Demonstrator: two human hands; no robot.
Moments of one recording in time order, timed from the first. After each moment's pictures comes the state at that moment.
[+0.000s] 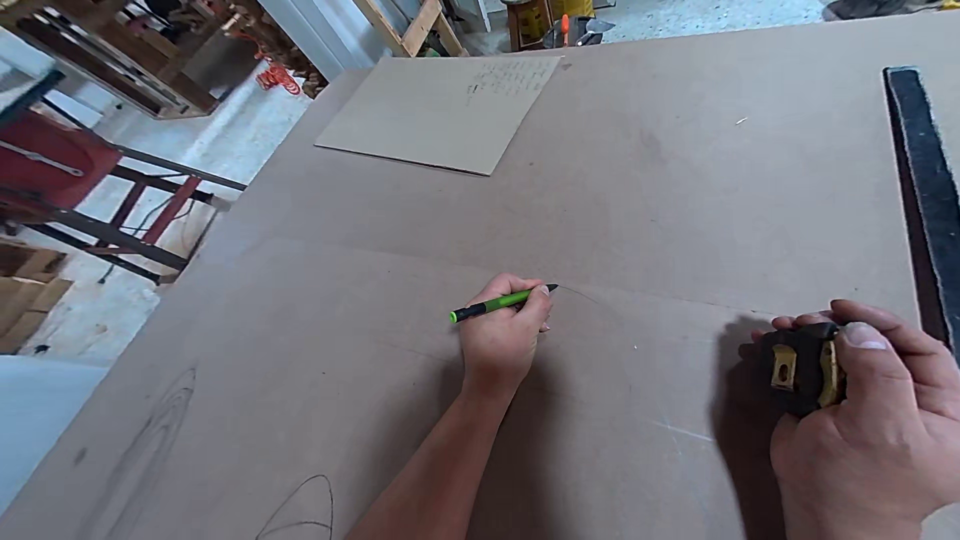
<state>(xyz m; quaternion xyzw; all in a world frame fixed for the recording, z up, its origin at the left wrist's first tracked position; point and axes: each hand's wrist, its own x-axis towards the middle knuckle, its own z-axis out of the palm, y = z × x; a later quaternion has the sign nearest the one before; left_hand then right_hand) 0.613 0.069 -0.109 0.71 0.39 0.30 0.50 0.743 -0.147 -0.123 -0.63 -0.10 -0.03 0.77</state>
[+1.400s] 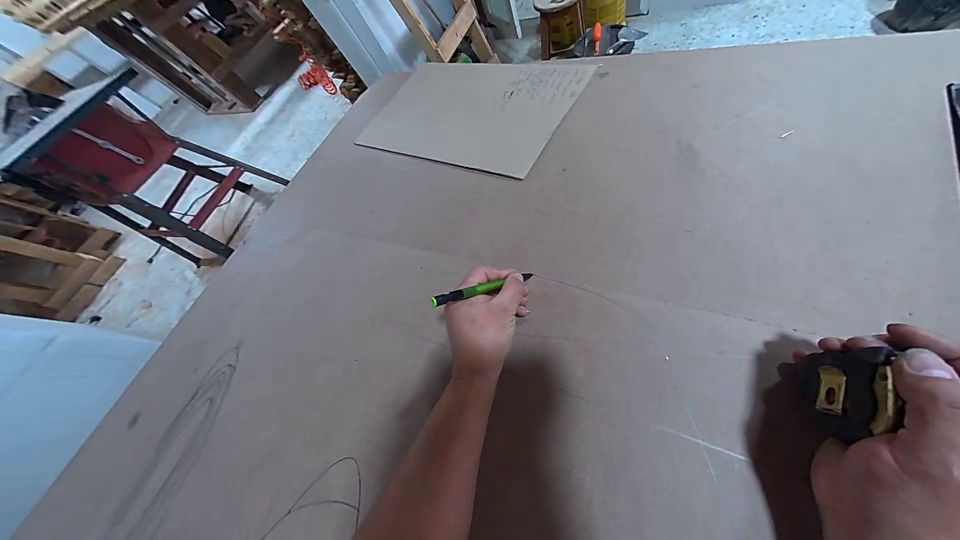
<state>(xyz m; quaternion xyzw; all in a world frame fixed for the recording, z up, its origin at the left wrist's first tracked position) 0.594 0.117 -0.114 0.65 0.46 0.37 0.49 0.749 -0.152 -0.135 -0.63 -0.10 -0.01 0.77</state>
